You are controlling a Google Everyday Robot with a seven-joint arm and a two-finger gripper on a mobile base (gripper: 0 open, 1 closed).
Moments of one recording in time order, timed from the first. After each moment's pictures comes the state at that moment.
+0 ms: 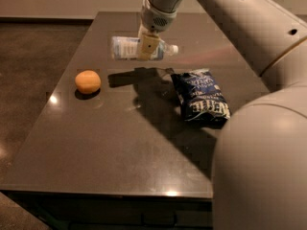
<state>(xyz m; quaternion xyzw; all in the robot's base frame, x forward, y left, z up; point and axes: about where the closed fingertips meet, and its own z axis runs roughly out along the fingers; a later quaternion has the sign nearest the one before) 0.700 0.015 0.923 -0.72 0.65 0.00 0.24</state>
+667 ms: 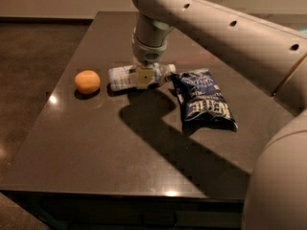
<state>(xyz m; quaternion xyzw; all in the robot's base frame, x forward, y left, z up) 0.651 0.031 0.851 -0.76 0.62 -0.03 0.18</state>
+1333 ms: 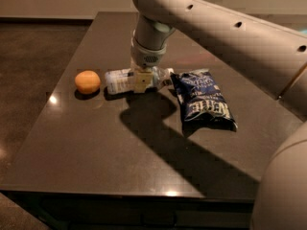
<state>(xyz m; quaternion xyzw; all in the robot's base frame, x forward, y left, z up) 0.634 0.039 0.852 -0.77 0.61 0.00 0.19</state>
